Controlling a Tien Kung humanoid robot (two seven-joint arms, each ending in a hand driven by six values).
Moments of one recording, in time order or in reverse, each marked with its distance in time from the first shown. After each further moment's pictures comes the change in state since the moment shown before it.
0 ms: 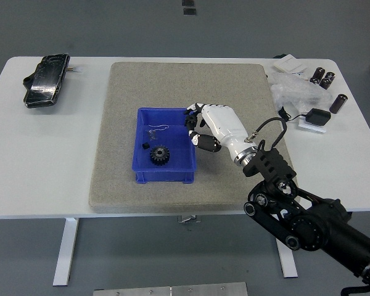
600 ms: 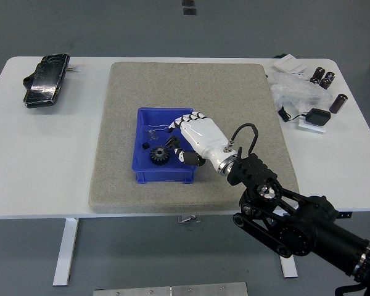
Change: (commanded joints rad) left arm -0.001 0.001 -0.007 0.000 0.010 0.000 0.003; right arm 0.022 0.022 -0.059 -0.033 -0.110 0.068 -0.062
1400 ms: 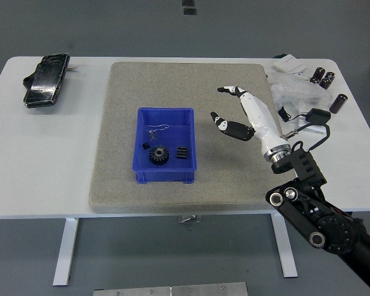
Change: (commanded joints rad) left arm 0.007 0.008 -0.004 0.000 0.008 -0.001 0.001; right arm -0.201 -0.095 0.390 0.100 0.444 -0.119 0.195
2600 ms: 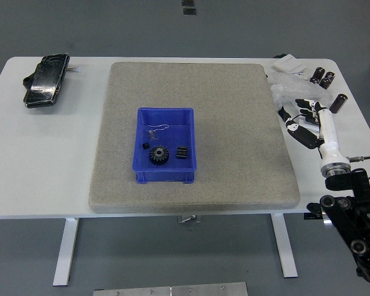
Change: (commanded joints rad) left arm -0.005 0.019 -0.038 0.000 0.007 0.003 -0.002; right arm -0.182 0.002 0.302 0.000 0.161 0.012 0.050
